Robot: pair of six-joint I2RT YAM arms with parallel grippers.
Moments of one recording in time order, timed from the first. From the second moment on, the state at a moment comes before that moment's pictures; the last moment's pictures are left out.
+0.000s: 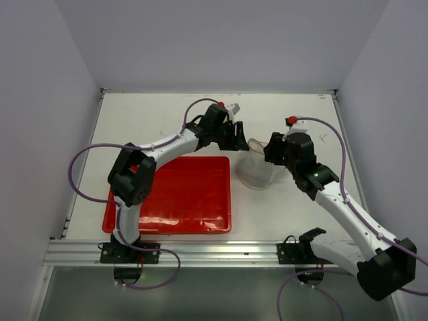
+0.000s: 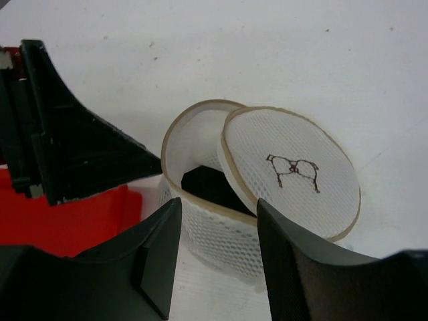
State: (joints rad) left arm -0.67 1.99 1.54 -0.25 0.36 -0.60; right arm 0.43 0.98 0.79 -0.29 0.20 0.40
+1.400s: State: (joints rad) left arm -0.65 1.74 1.30 -0.12 0.28 -0.65; right arm 0.38 1.46 1.10 -0.53 0.13 0.17
